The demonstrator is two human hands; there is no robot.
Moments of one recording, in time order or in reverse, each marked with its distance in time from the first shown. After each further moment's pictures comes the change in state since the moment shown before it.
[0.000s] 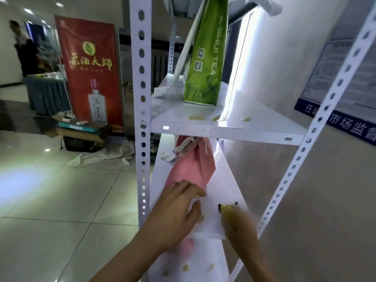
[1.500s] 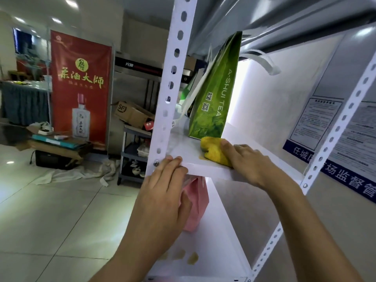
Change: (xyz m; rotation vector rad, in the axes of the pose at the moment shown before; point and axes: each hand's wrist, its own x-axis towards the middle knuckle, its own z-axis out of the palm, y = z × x) left_hand 0.040 -0.011 -0.084 0.222 0.443 0.129; right_hand 0.159 -0.218 -0.188 -0.477 -0.245 -0.259
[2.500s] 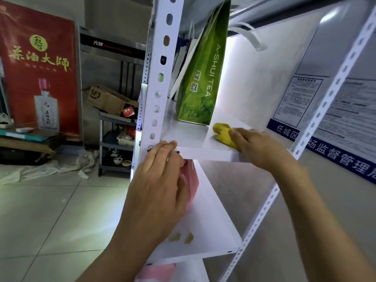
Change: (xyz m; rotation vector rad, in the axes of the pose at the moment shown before) left_hand 0.005 -0.009 -0.005 -0.060 -0.039 0.020; right_hand -0.018 0.015 -0.006 0.022 0.100 0.237
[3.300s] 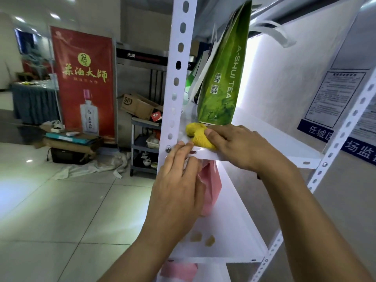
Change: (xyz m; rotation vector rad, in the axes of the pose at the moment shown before) left_hand -0.005 0.011 0.008 0.009 0.029 -0.045; right_hand 0.004 -0.070 0.016 0.170 0.024 -0.357
